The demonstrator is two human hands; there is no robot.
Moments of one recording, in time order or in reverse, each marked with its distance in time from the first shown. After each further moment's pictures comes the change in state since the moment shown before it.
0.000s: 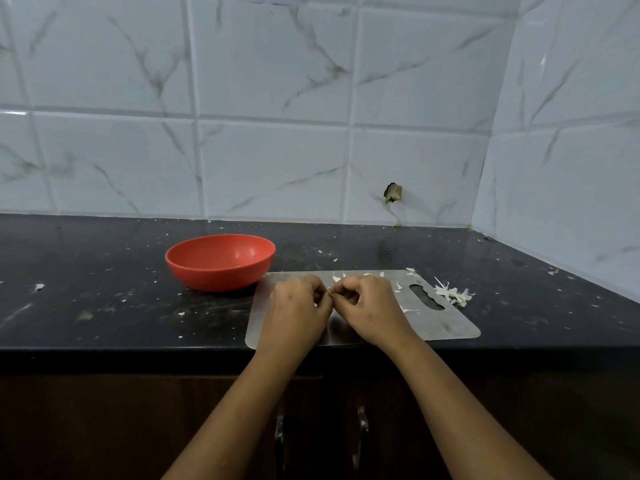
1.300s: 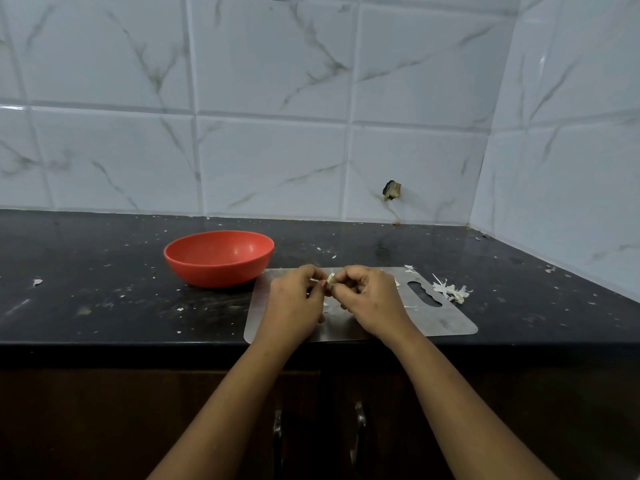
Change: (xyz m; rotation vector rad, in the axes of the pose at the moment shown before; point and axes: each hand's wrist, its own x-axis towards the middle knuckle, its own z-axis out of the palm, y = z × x) left_hand 0.003 0.002 -0.006 -0.279 -0.086 -0.107; right_hand -0.002 -0.003 -0.003 0.264 0.051 0.076
